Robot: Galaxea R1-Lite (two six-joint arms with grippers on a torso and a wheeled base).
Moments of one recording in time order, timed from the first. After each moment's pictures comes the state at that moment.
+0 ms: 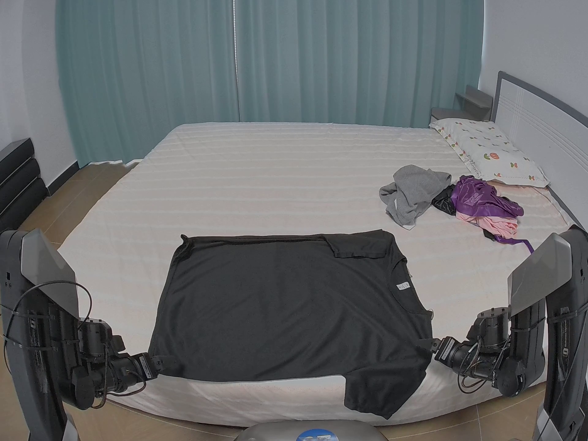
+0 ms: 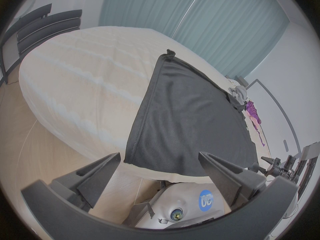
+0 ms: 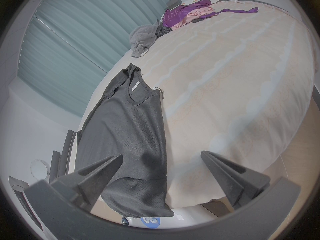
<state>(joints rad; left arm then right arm) 0.06 2.39 -0.02 -1.55 -0.25 -0.38 0.18 2.45 -0.15 -1.55 0.09 0.76</state>
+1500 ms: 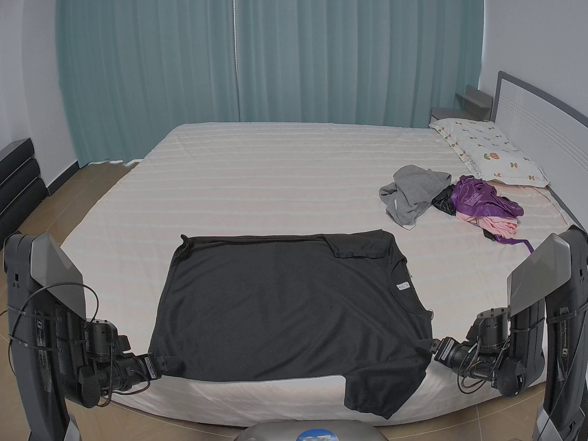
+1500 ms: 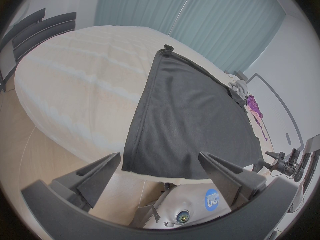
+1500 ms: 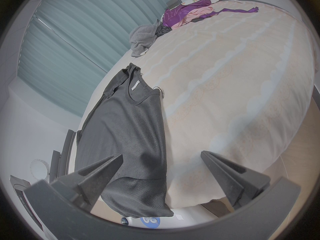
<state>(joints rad) 0.06 2.44 -0.07 -1.55 -0.25 -0.33 0.19 2.46 -0.15 -1.55 0.09 0.76</state>
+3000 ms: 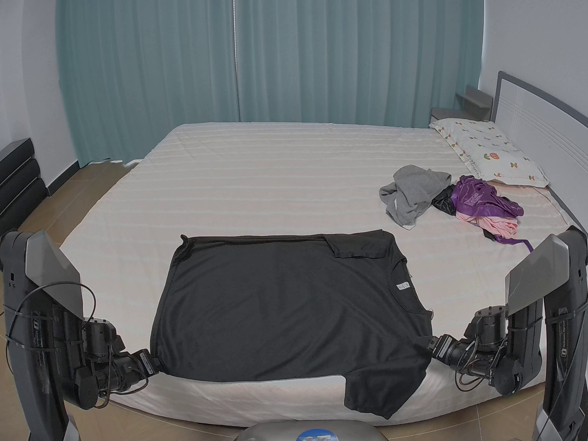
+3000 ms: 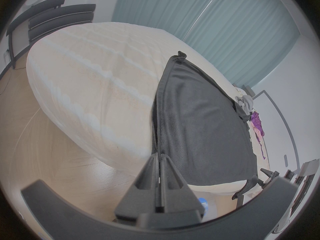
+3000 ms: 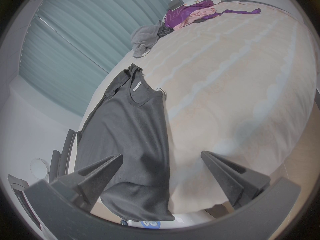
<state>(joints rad) 0.04 2.40 -0.04 -1.55 -0.20 -0.51 0.19 2.46 -0.19 -1.55 0.09 0.75</state>
